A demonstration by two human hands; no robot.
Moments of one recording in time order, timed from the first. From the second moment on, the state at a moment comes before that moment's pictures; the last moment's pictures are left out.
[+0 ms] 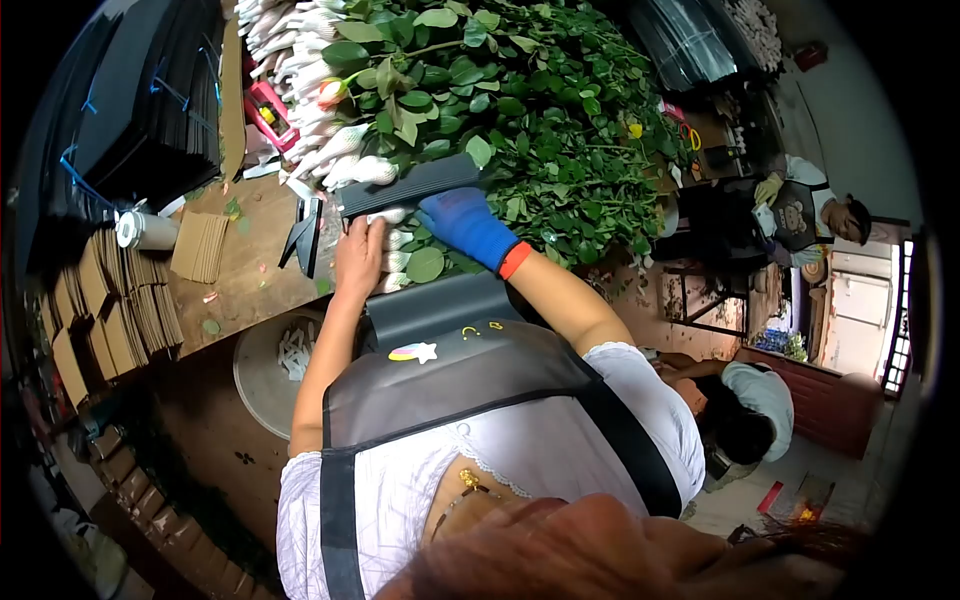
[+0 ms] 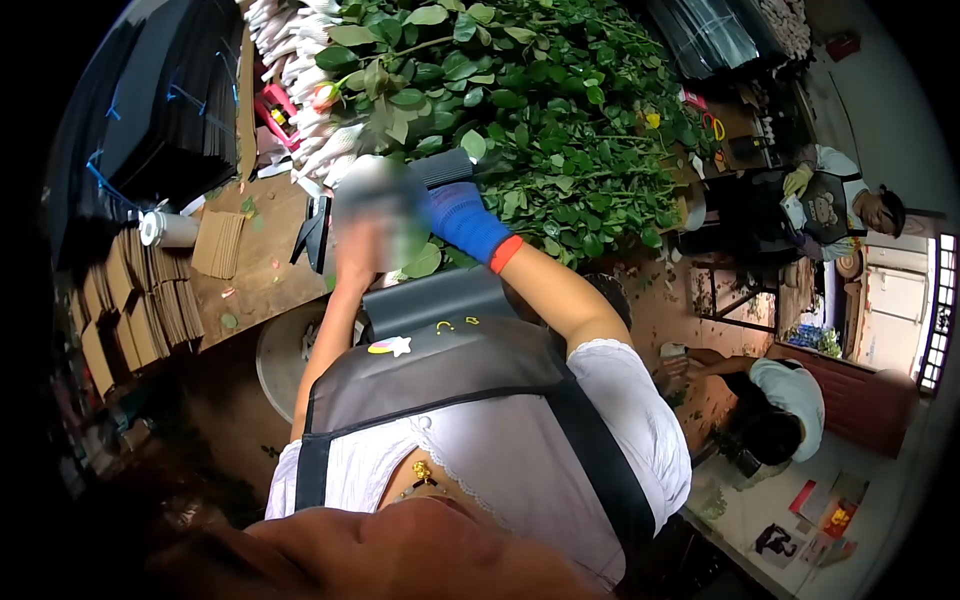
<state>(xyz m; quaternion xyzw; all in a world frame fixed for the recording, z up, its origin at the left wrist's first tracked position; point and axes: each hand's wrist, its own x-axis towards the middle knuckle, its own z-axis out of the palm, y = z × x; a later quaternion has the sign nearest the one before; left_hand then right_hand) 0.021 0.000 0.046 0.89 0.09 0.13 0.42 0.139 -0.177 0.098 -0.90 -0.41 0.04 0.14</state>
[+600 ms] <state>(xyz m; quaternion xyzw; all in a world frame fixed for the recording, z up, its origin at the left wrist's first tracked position) -0.004 0.013 0.068 0.75 0.32 0.05 0.57 0.137 -0.171 0.083 -0.91 -0.41 0.08 0.02</state>
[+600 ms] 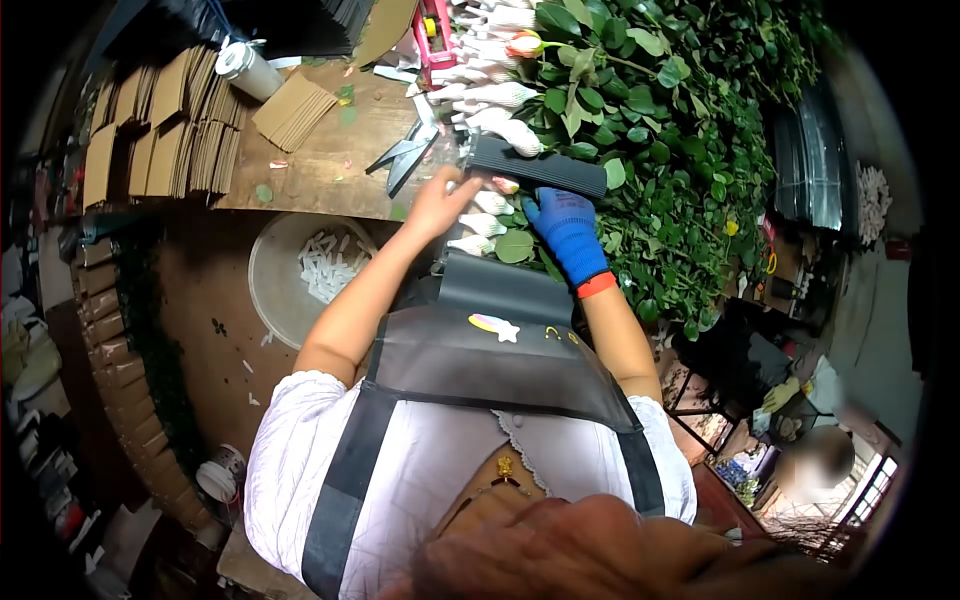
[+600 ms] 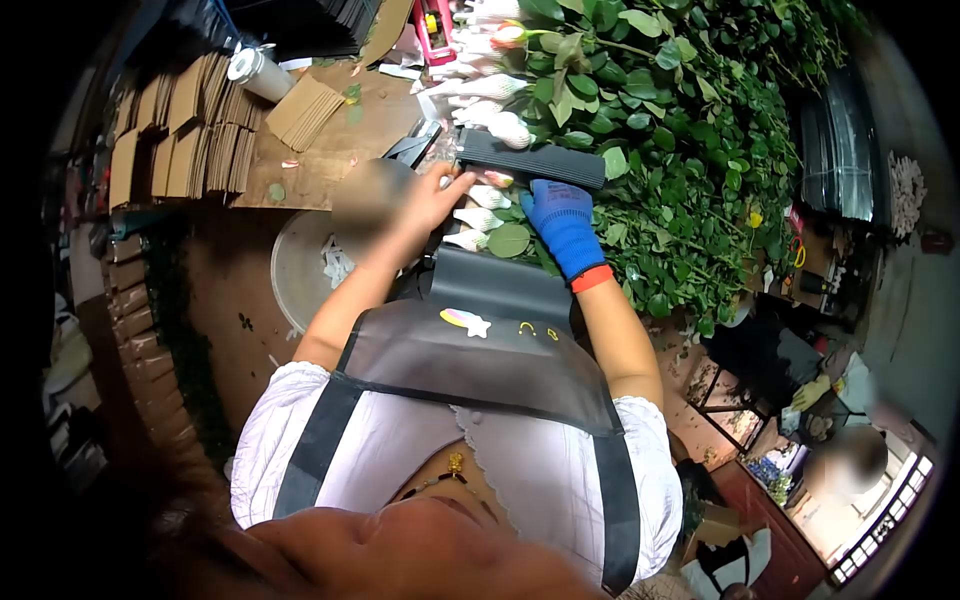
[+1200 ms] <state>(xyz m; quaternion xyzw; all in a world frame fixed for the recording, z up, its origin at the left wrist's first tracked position) 0.002 0.008 0.052 0.54 0.40 0.10 0.74 0.130 -0.164 0.086 -0.92 -0.38 0.09 0.01</state>
